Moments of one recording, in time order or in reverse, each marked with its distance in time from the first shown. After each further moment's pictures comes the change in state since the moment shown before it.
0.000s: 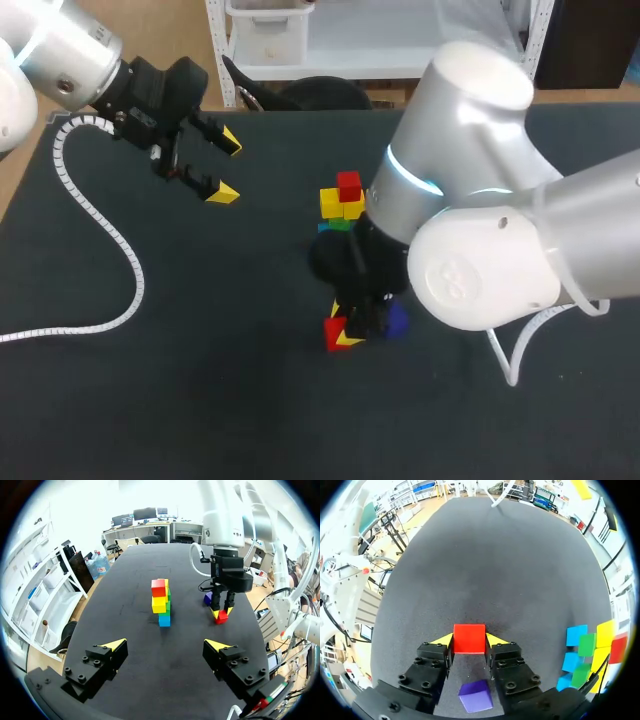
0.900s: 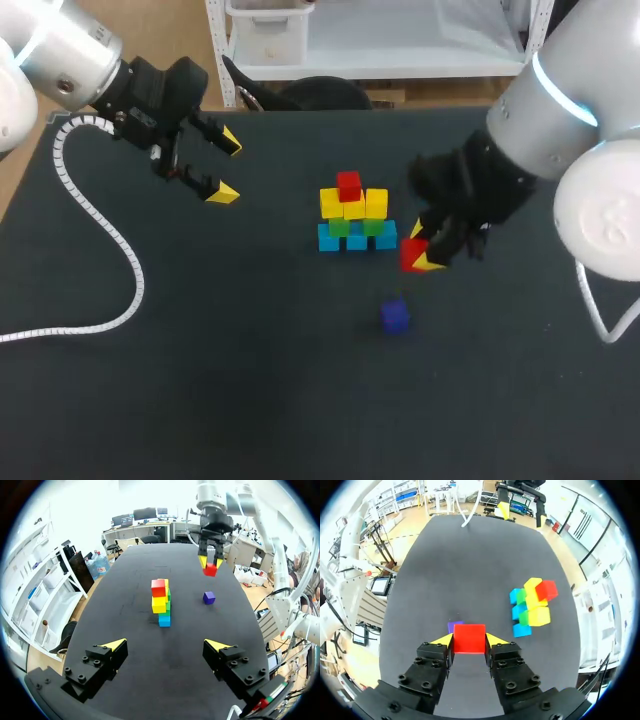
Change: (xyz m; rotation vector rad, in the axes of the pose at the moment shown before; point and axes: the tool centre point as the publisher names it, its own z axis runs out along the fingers) left arm 0.000 0.000 0.000 0.000 0.000 0.000; right arm 0.053 -0.020 -0.136 0.195 -0.060 0.074
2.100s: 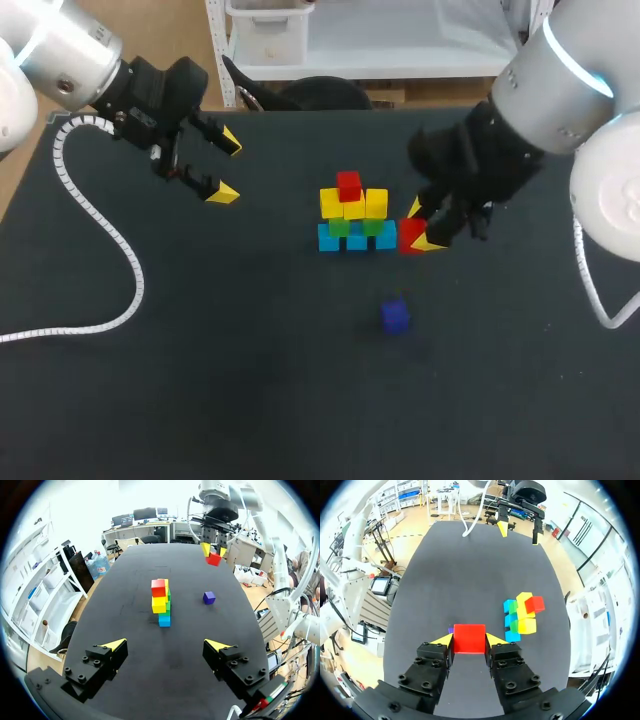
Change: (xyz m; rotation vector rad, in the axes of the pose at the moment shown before) left arm 0.000 0.000 0.000 0.000 0.000 0.000; right arm -0.015 -0.005 -0.028 0.026 -0.001 -0.032
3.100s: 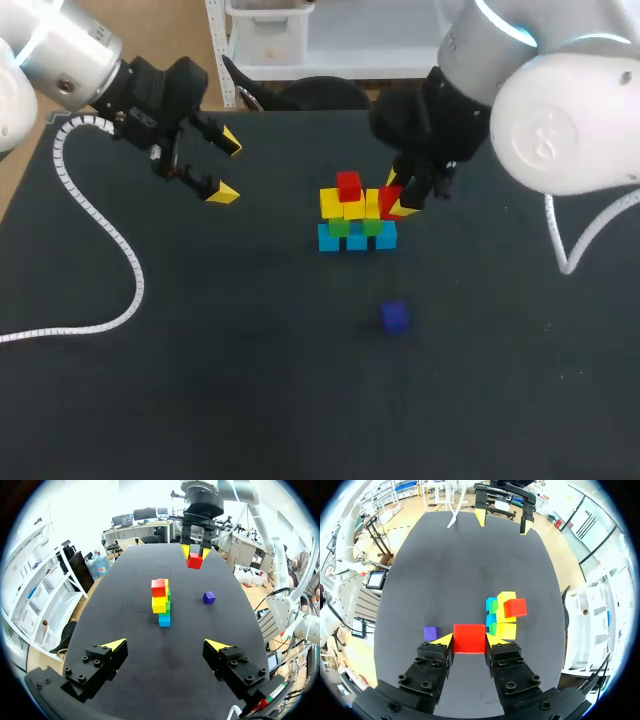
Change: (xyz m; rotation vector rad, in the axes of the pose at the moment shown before) left arm 0.000 0.000 0.000 0.000 0.000 0.000; right arm -0.015 -0.054 0.017 -0.027 0.100 0.002
